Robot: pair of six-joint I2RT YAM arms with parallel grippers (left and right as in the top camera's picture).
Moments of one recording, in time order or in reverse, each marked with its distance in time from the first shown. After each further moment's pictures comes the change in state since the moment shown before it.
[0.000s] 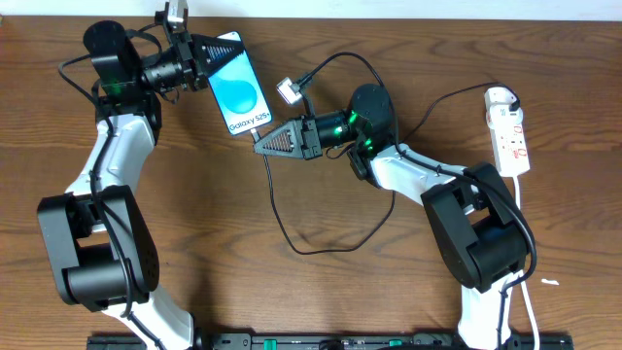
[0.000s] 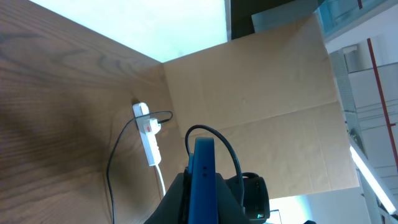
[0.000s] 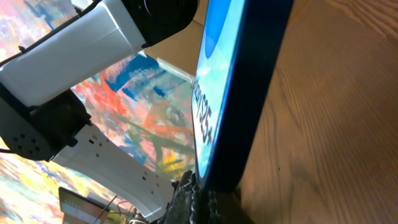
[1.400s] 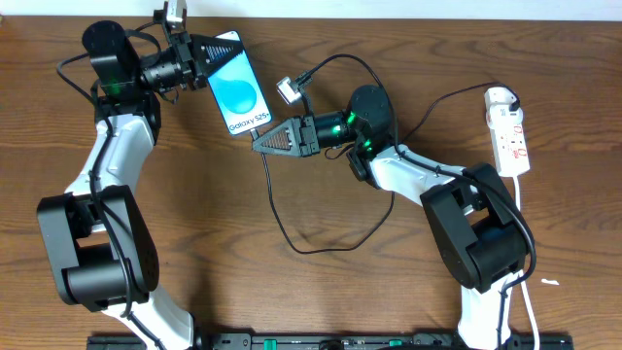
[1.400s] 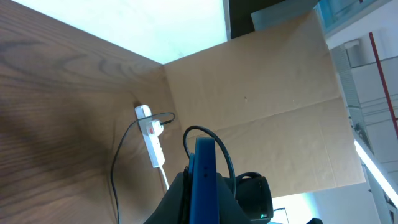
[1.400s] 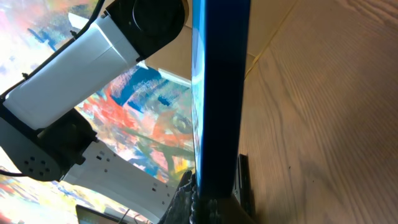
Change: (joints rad) left arm 0.002 0.000 0.000 0.004 0.005 0.031; right arm 0.003 0.000 -0.004 0.000 0.037 0.101
